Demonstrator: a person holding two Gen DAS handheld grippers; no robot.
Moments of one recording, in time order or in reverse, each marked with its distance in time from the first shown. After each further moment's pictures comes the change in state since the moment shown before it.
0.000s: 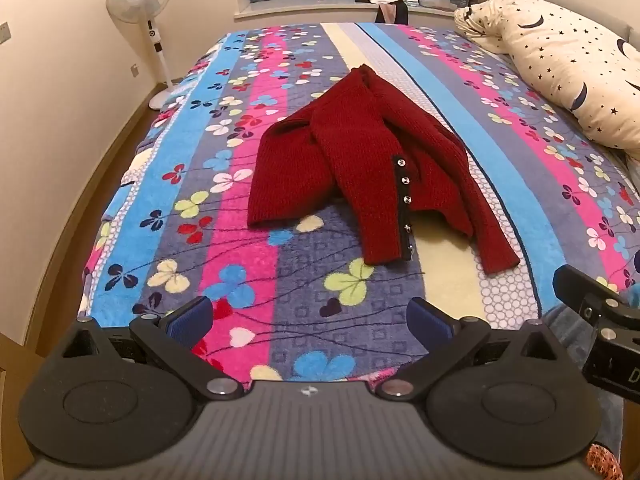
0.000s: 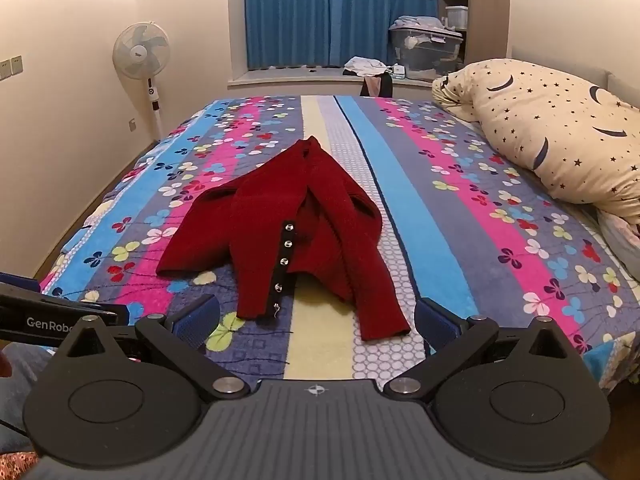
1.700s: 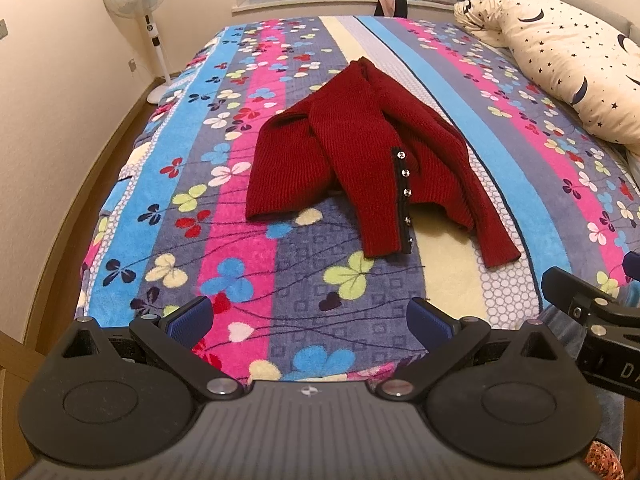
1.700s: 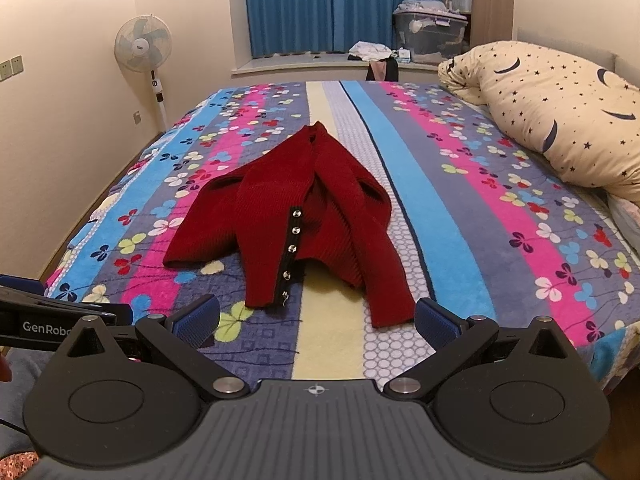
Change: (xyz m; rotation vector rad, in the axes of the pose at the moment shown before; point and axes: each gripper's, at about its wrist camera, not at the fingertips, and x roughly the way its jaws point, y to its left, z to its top) left arm 0.006 -0.001 0.001 0.005 0.030 -0.003; right arm 0.016 -0.002 -0.003 0.001 0.039 0.022
